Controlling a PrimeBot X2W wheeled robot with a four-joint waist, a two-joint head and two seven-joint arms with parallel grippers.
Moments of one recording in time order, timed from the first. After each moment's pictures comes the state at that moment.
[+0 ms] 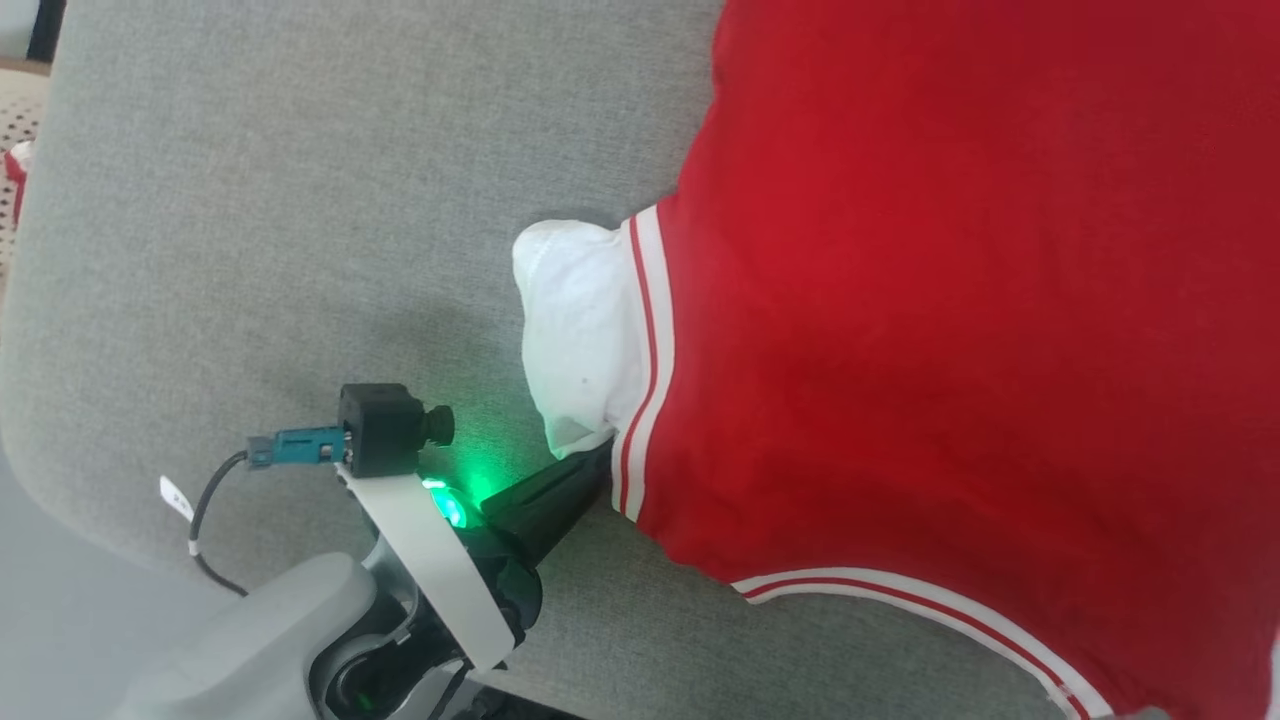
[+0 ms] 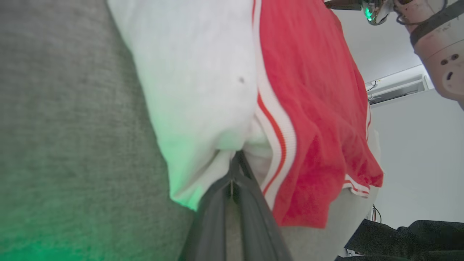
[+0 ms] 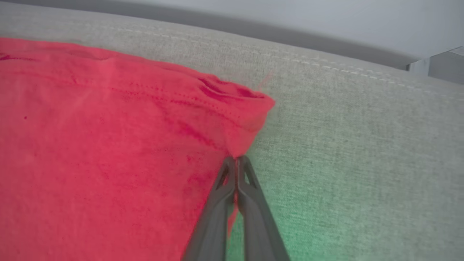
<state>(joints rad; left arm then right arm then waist) -0.60 0.63 -1.00 0.06 -1.36 -0.14 -0.15 -1.51 -0.60 0.17 0.98 0.37 0.13 0.97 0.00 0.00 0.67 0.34</state>
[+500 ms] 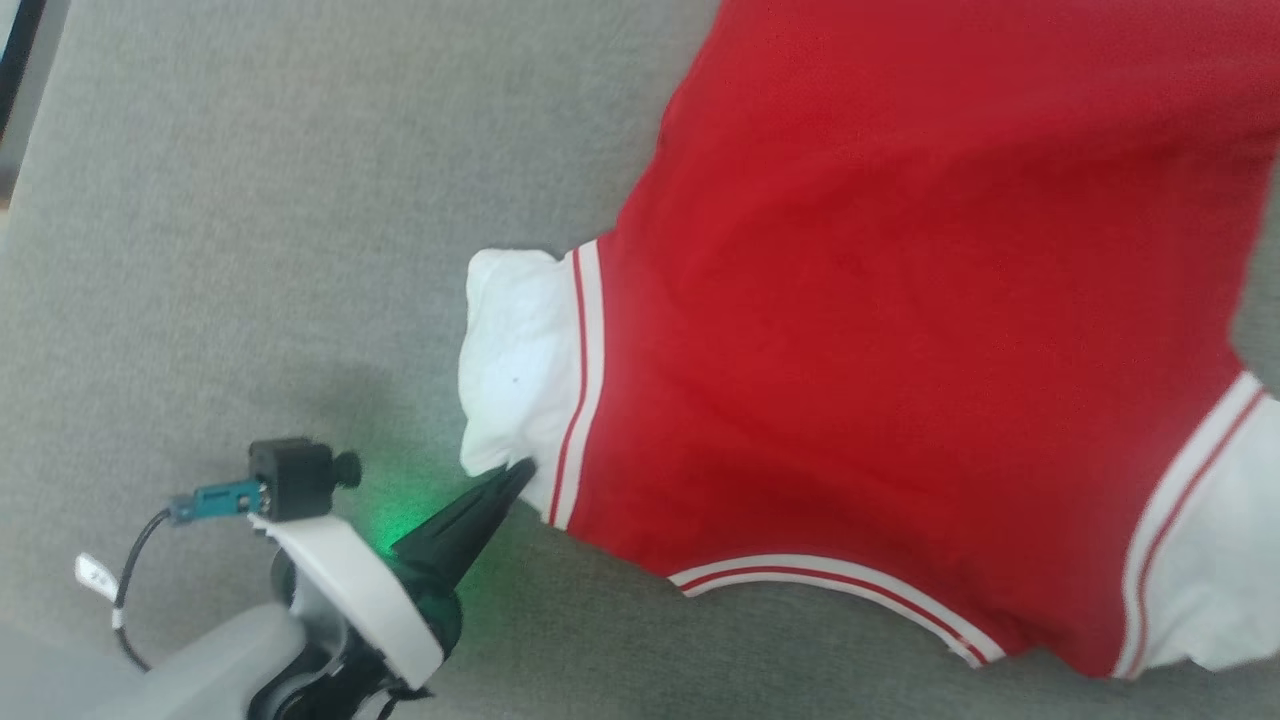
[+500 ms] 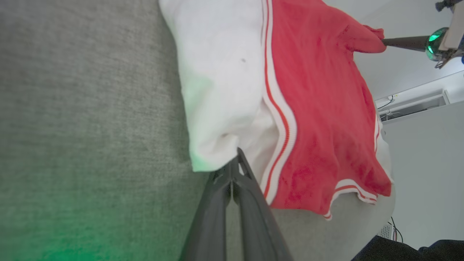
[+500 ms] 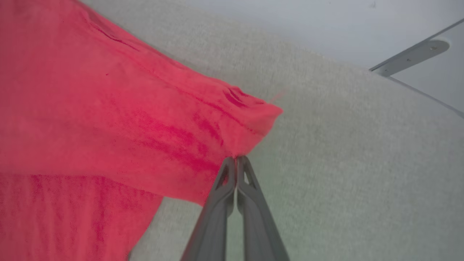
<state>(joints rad) -0.52 0.70 -1.00 0.14 -1.43 -0.13 -0.23 -1.14 -0.79 0.38 0.55 0.74 0.13 0.94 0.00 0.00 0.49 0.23</state>
